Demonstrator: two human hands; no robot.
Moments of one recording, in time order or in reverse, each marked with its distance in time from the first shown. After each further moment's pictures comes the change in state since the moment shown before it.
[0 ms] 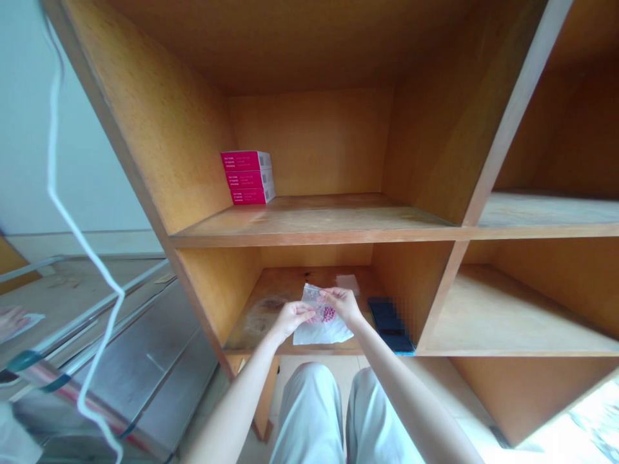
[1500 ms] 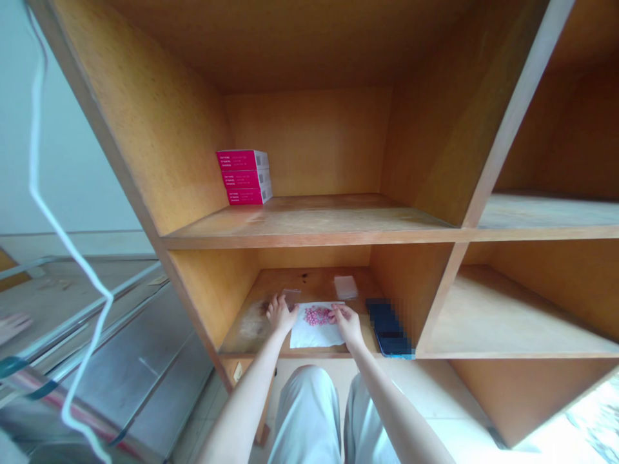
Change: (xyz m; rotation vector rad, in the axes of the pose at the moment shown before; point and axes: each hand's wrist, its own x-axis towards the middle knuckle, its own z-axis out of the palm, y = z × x) left_hand 0.038 -0.063 -0.018 1.147 0.708 -0.135; right_hand -0.014 0.078 -0.024 -0.119 0.264 -0.028
